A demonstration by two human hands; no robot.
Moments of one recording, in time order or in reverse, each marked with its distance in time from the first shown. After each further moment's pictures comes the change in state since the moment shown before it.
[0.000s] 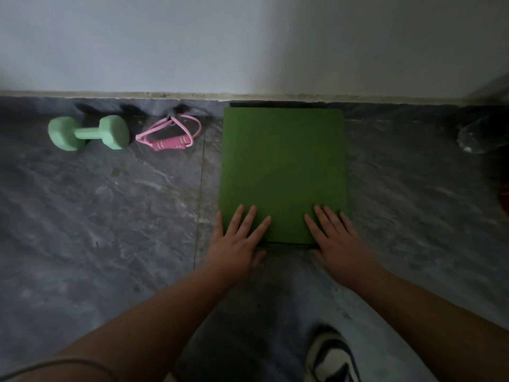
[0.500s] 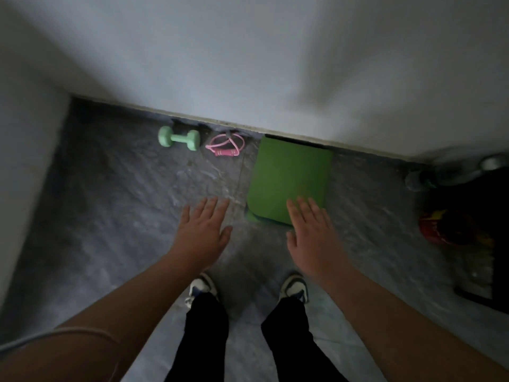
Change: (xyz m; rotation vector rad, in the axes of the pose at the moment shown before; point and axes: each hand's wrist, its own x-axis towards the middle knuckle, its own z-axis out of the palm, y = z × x) left_hand -0.232 -0.009 -0.346 -0.240 -0.024 -0.402; right_hand -0.114 -0.093 -0.384 0.214 0.041 0.026
